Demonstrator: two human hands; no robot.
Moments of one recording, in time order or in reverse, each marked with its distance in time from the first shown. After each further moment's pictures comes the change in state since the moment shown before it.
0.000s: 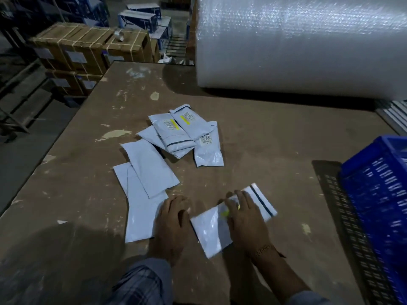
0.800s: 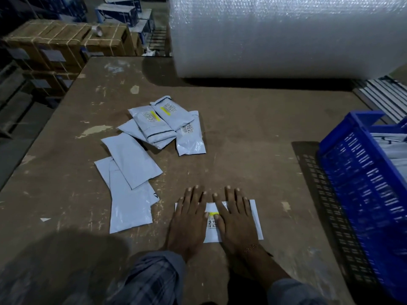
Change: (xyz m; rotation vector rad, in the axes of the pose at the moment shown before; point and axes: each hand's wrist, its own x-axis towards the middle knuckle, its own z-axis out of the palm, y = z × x) left_hand -0.059 0.083 0.008 0.326 -0.048 0.614; right_hand -0.053 0.028 0.051 0.085 0.048 0.023
